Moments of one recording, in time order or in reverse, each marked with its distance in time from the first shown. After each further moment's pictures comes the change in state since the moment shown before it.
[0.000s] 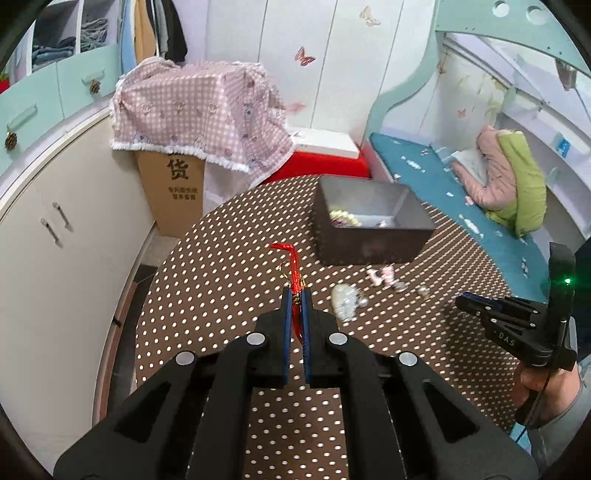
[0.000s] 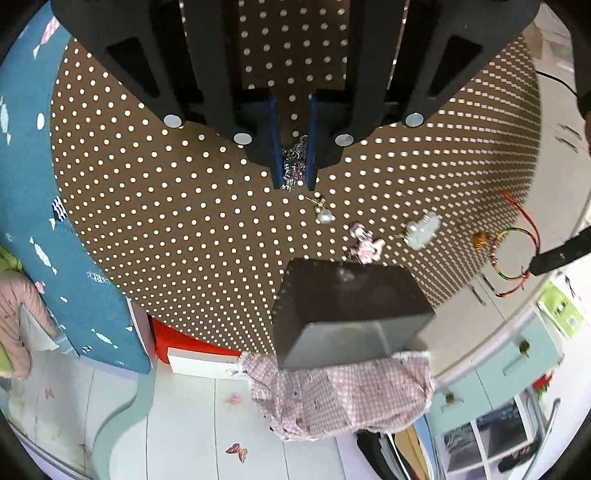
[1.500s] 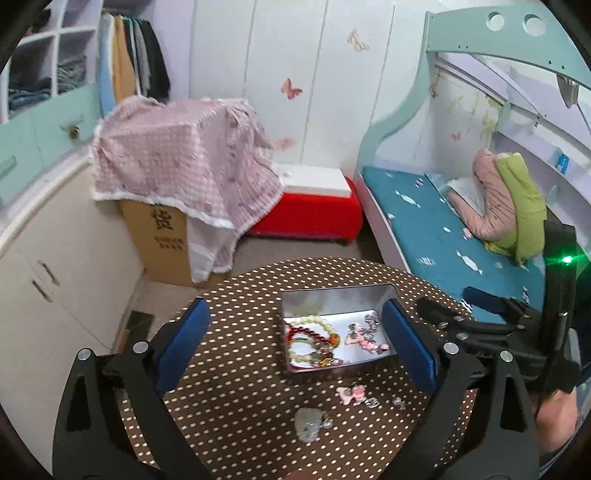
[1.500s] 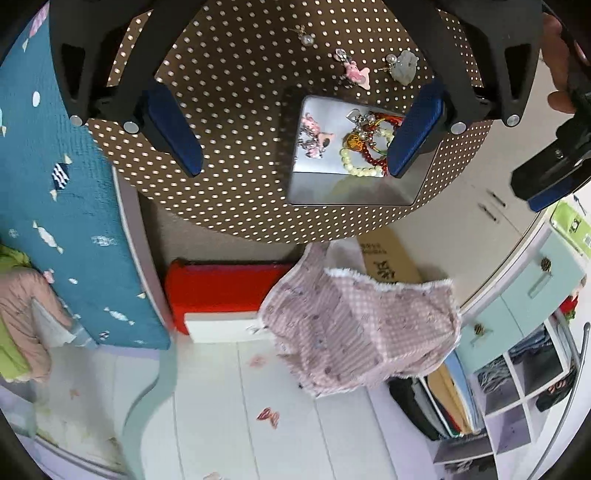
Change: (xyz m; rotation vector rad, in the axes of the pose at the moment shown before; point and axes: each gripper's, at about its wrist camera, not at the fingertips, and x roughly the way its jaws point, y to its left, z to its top) left arm 0.042 -0.037 0.109 0.031 -0.114 0.020; right arm -0.001 -0.005 0.117 0.138 -0.138 -0.050
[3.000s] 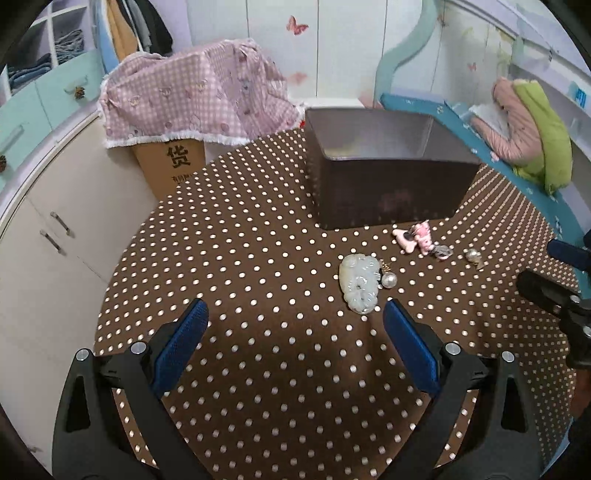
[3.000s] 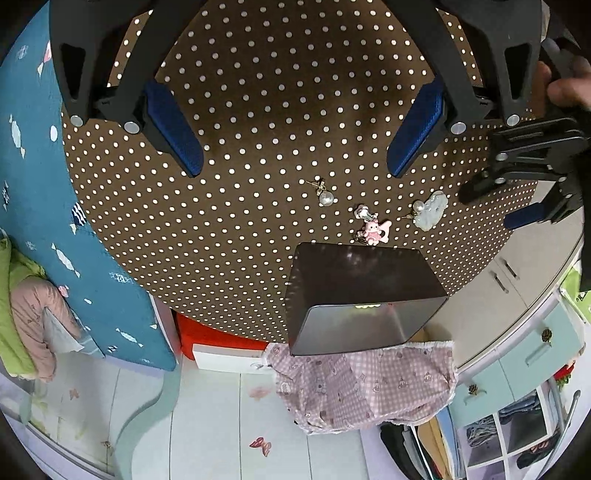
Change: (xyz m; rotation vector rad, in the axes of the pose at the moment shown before) left arm 0.050 0.004 -0.144 0.095 0.230 0.103; right arm -0.011 0.011 -0.110 -0.111 0.118 -0.068
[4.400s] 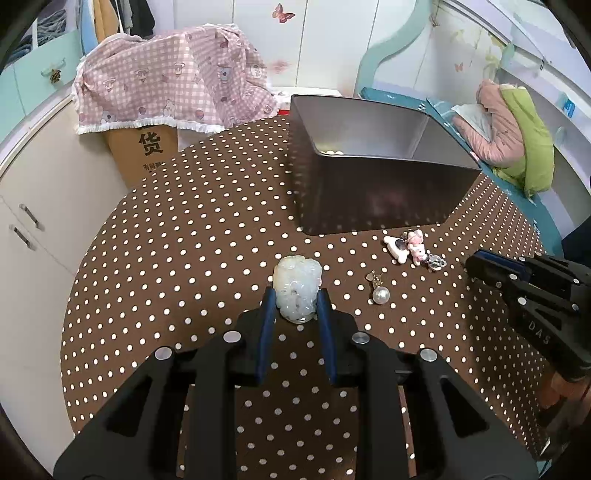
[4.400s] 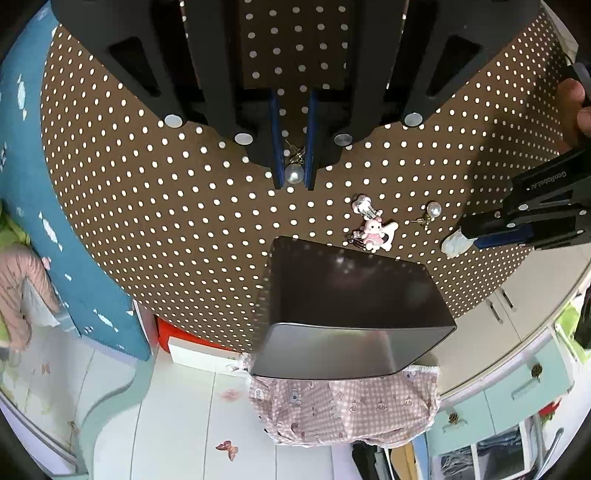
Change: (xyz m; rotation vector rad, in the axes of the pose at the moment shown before) left arm 0.022 0.015 0.013 -0.034 0.028 -0.135; right arm 0.040 0.007 0.007 -0.114 0.024 0.029
